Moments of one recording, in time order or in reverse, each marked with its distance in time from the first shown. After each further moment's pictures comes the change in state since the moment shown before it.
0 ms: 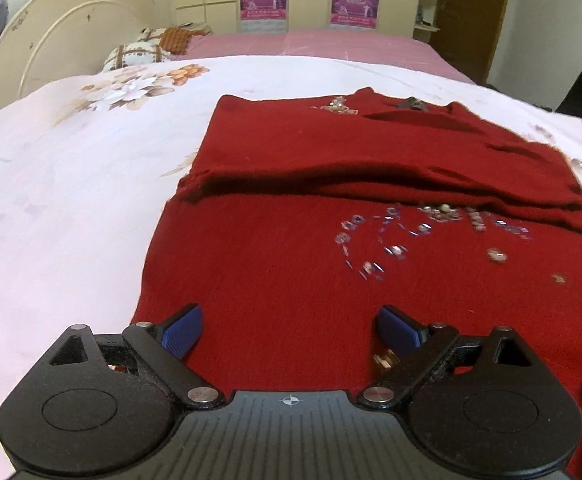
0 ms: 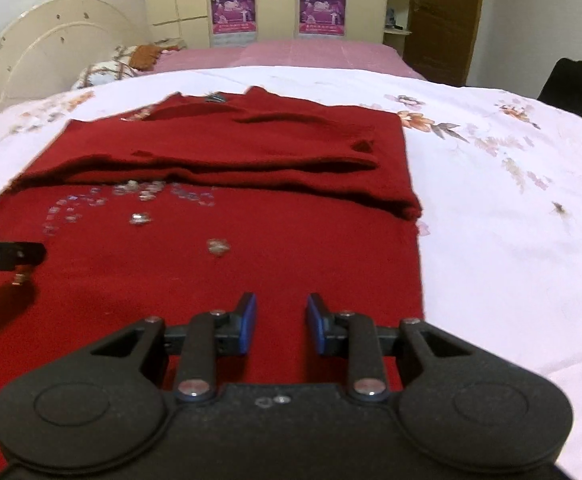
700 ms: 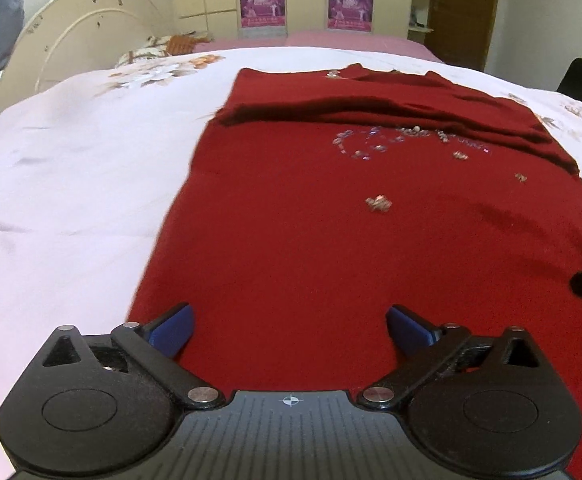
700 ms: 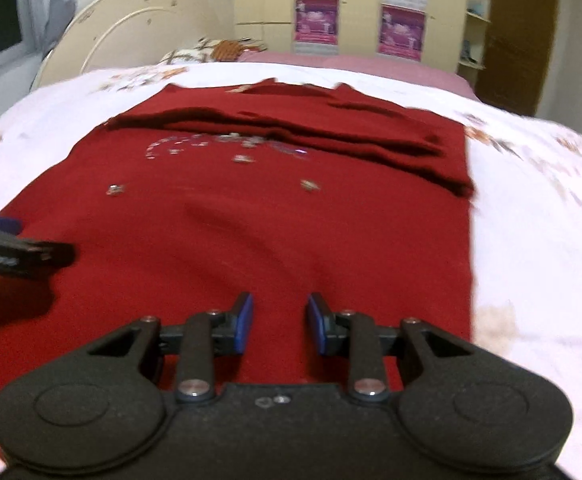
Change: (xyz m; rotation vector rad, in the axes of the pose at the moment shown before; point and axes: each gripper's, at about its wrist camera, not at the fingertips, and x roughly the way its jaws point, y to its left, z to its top) left arm -0.056 0.013 -0.093 0.033 -0.031 0.033; right arm -0.035 0.009 -0.053 -0.169 -0.038 0.149
